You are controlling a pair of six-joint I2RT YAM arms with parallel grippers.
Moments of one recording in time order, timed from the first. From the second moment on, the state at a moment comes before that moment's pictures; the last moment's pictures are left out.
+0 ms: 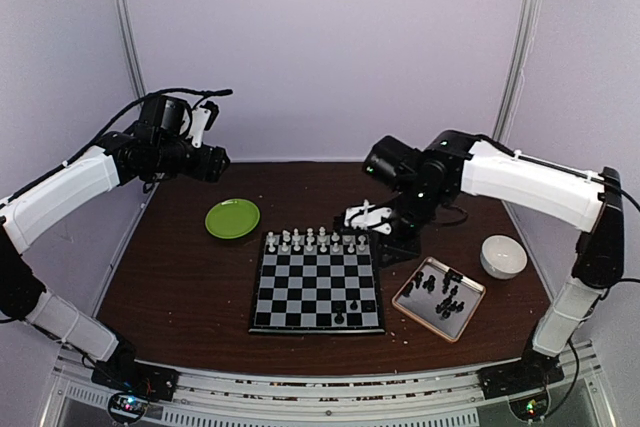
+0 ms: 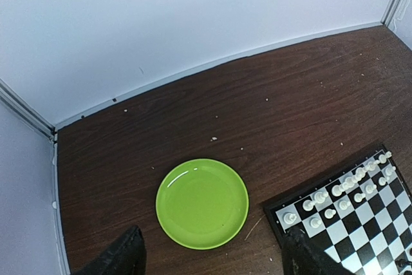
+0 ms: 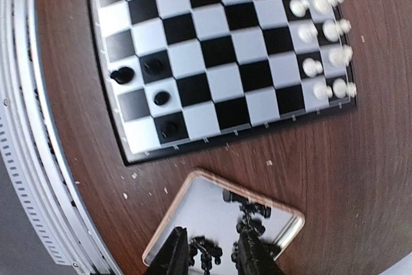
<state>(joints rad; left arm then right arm) -0.45 1.39 1.30 -0.50 -0.12 0.01 0.89 1.71 1.59 -1.17 -0.09 -0.50</state>
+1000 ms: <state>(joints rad) -0.45 1.42 1.30 -0.50 -0.11 0.01 0.49 1.51 0.97 -1.03 0.00 -0.49</state>
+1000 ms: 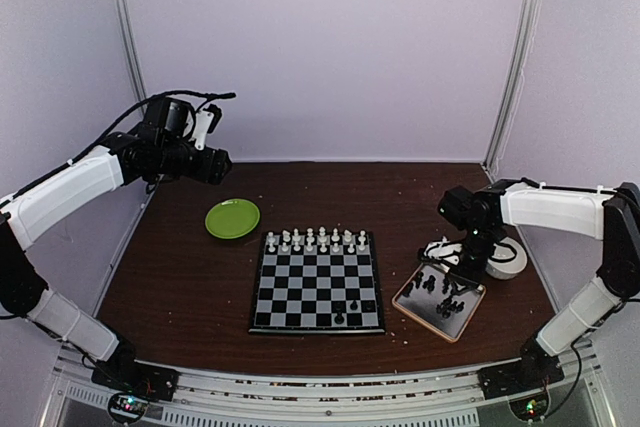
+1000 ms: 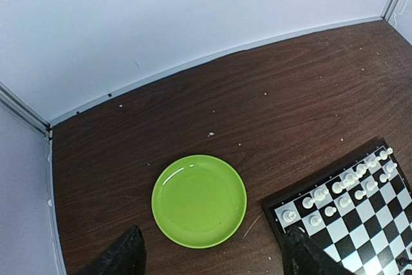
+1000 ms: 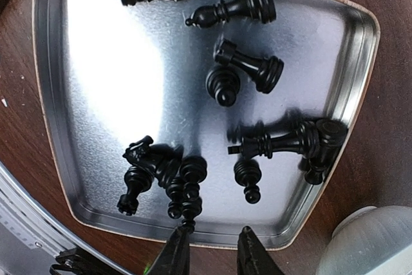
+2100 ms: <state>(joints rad) -0.45 1.42 1.30 -0.50 -0.11 0.01 0.44 1.65 0.99 -0.93 0.01 -0.49</state>
